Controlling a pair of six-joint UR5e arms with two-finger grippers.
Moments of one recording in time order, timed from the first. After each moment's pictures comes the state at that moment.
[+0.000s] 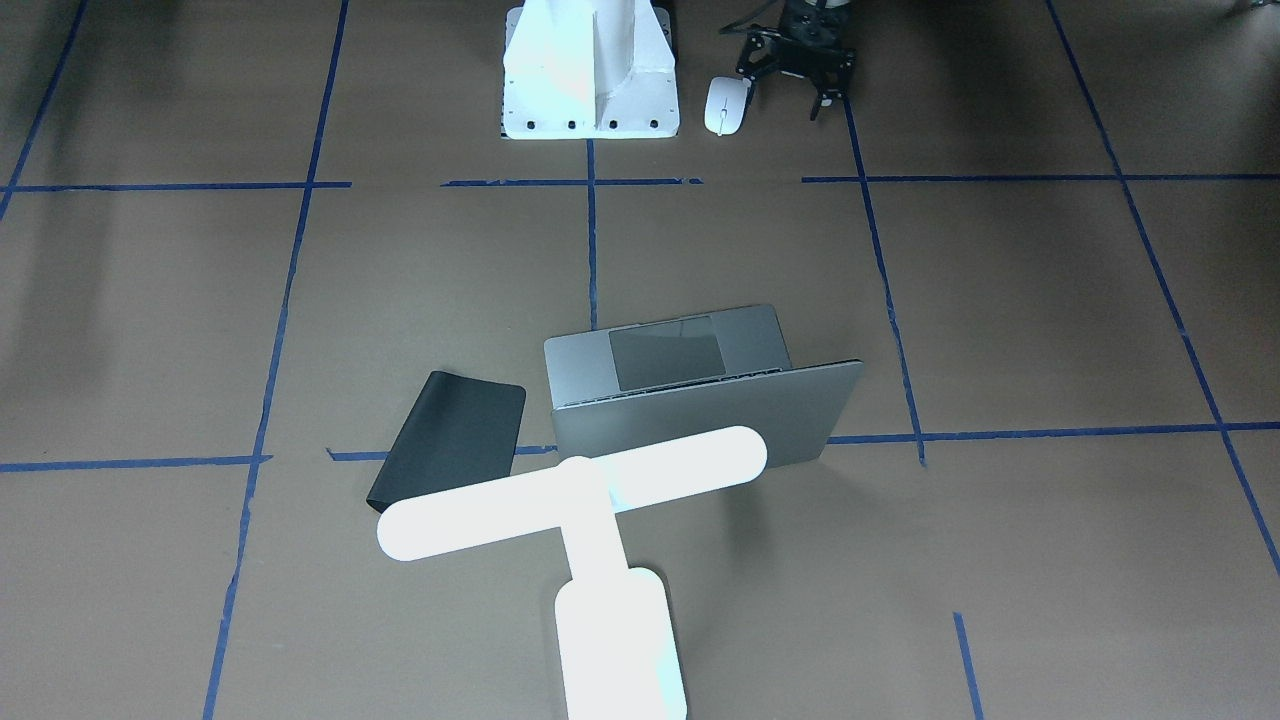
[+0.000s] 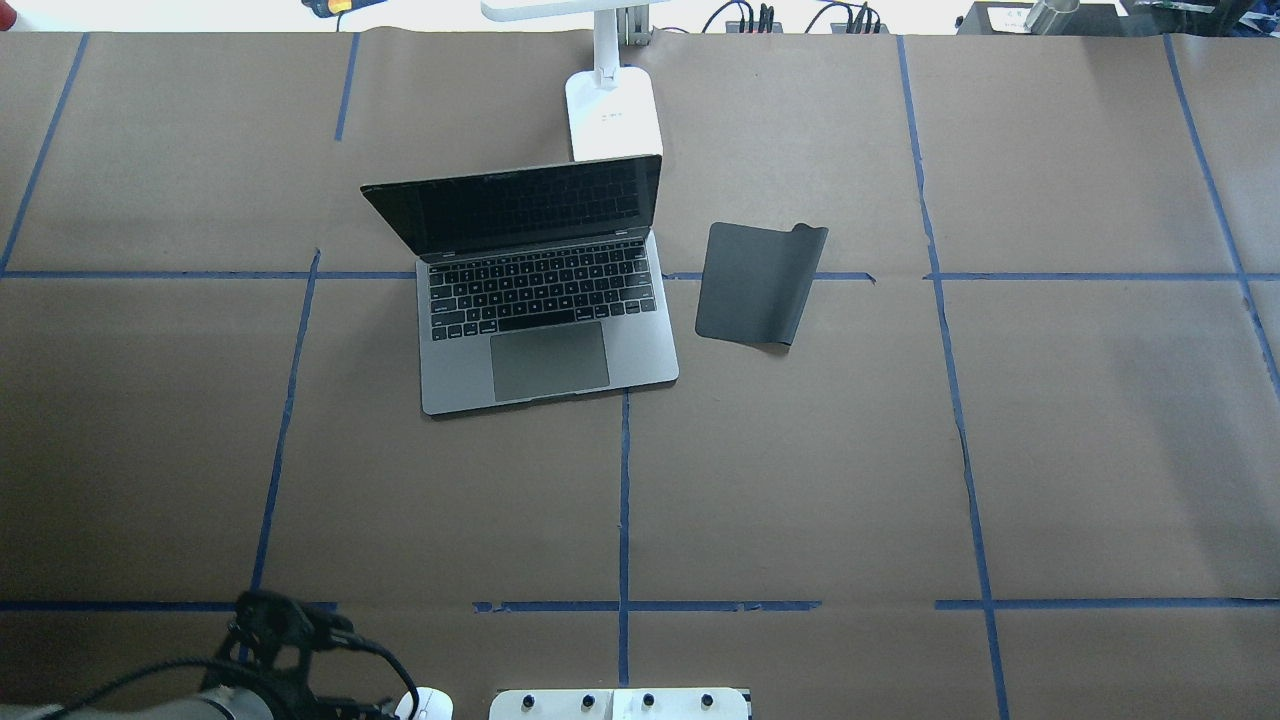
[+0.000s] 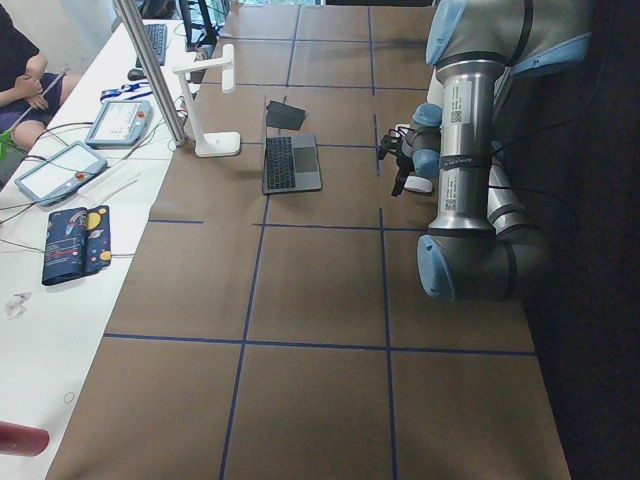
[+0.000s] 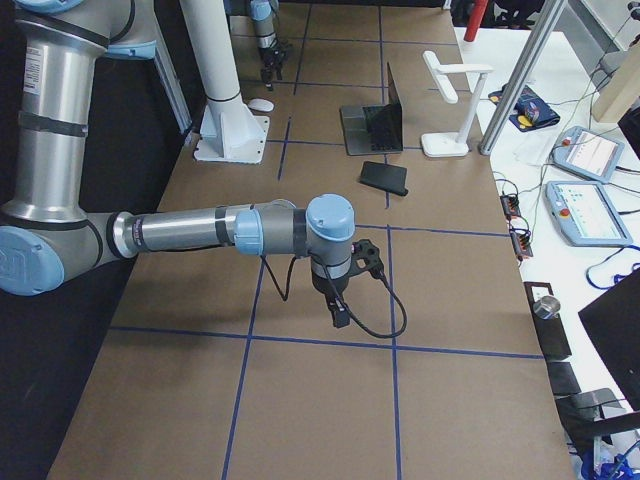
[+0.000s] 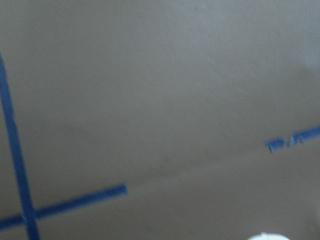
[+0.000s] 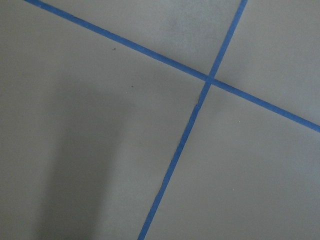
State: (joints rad) left arm 0.10 -1.52 -2.27 -1.78 -1.39 -1.33; right arm 1.55 -1.77 1.91 -1.65 2.27 -0.34
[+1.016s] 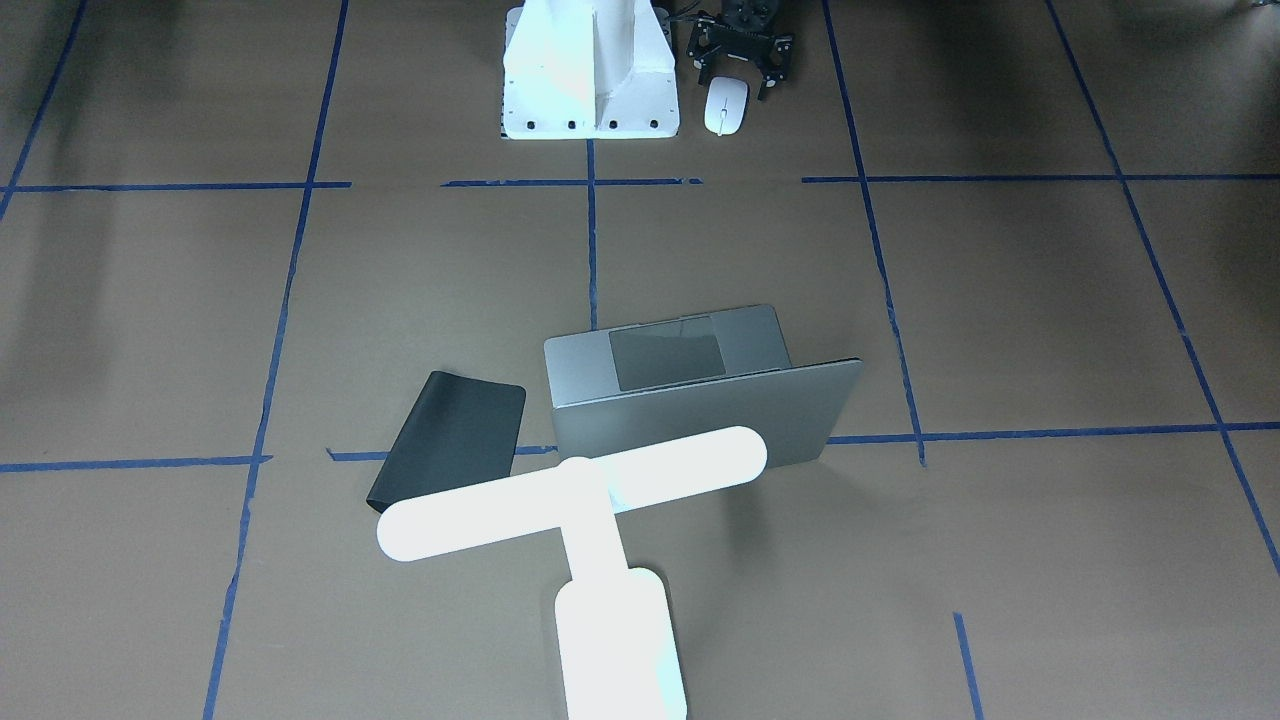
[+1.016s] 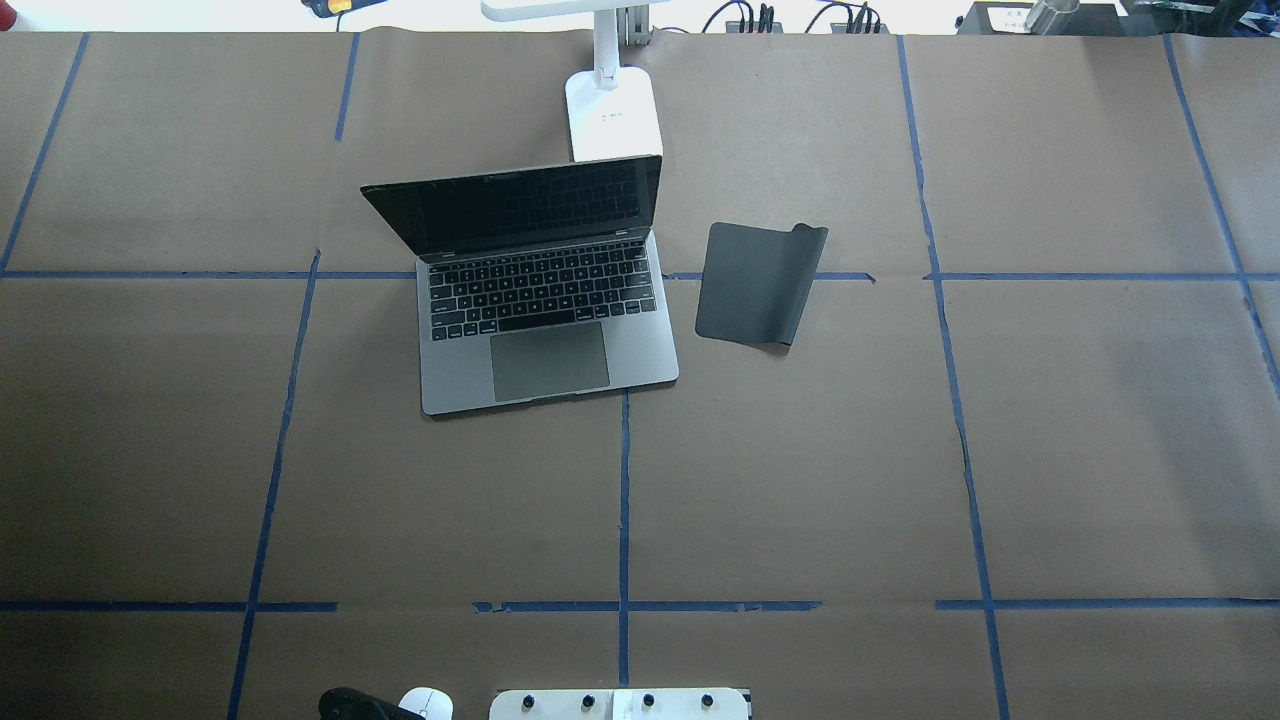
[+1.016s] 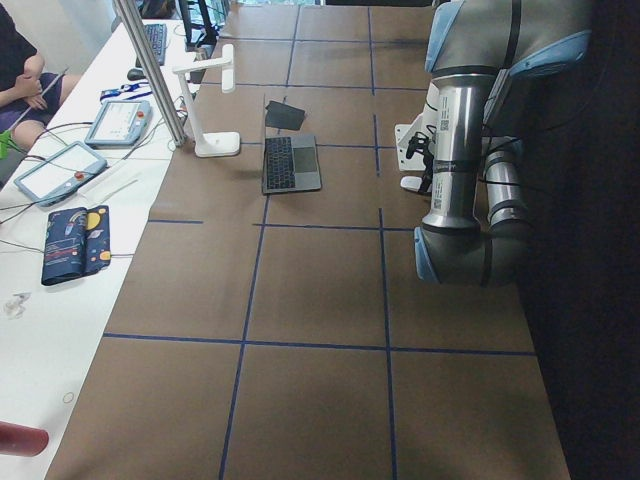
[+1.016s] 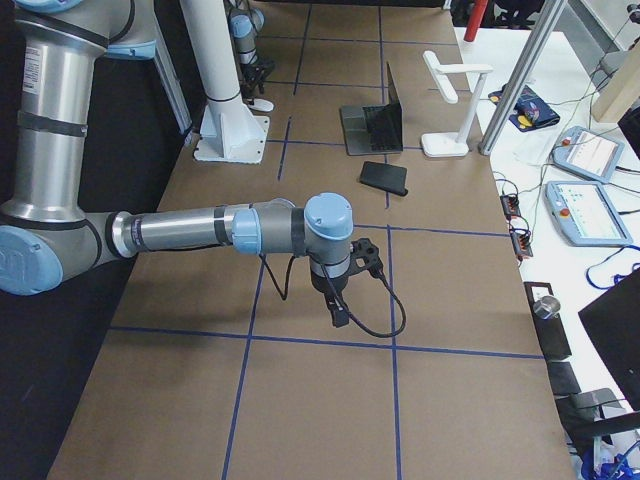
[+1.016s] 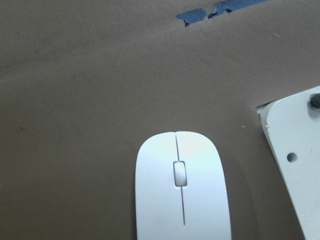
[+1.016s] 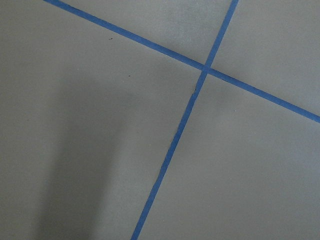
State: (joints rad) left arm 0.22 -1.66 -2.14 -1.74 -1.31 -1.40; right arm 1.55 -1.77 1.92 -1.65 2.28 -0.33
